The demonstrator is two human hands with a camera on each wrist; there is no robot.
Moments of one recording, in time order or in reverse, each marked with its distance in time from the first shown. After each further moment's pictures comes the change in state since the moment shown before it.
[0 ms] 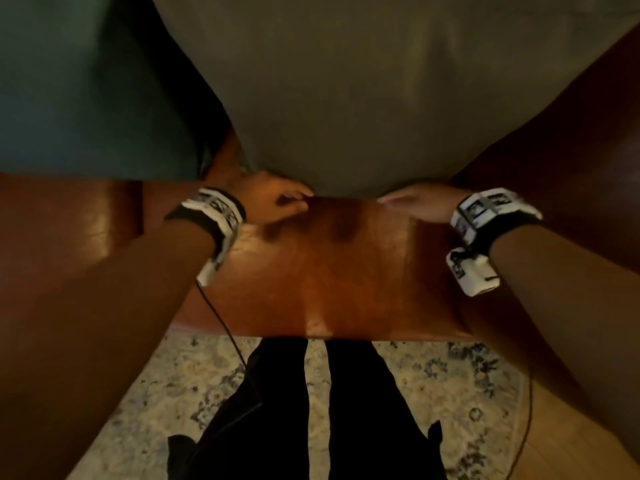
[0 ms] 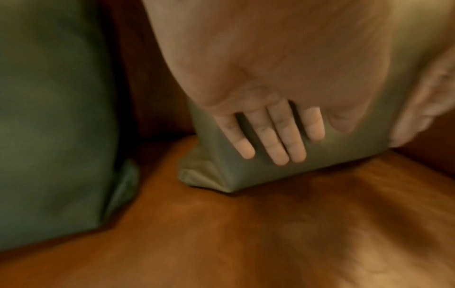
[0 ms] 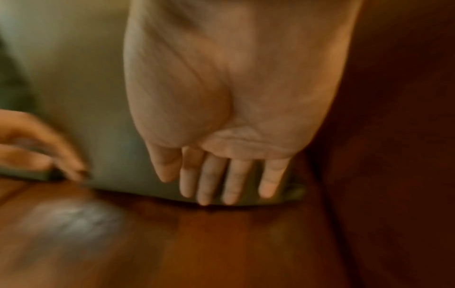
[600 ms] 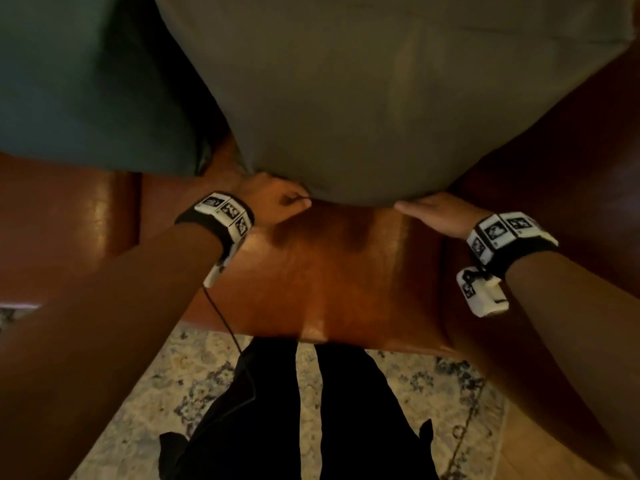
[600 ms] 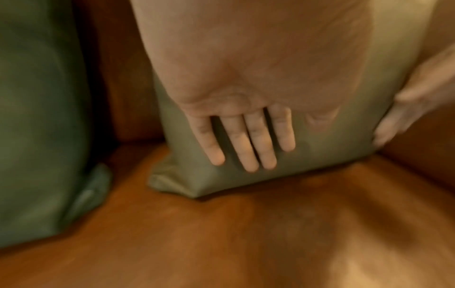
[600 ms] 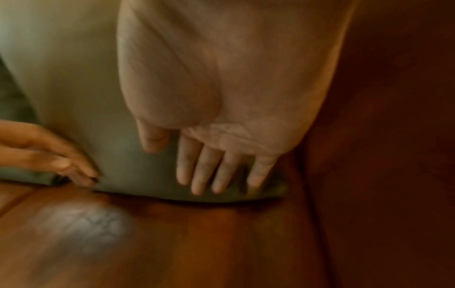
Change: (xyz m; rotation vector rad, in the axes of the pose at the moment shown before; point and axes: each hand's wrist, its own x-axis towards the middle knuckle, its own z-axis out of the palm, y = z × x) left_hand 0.014 0.022 0.013 0.062 0.090 -0.169; right_hand -0.021 0.038 -0.015 0.274 0.043 0.102
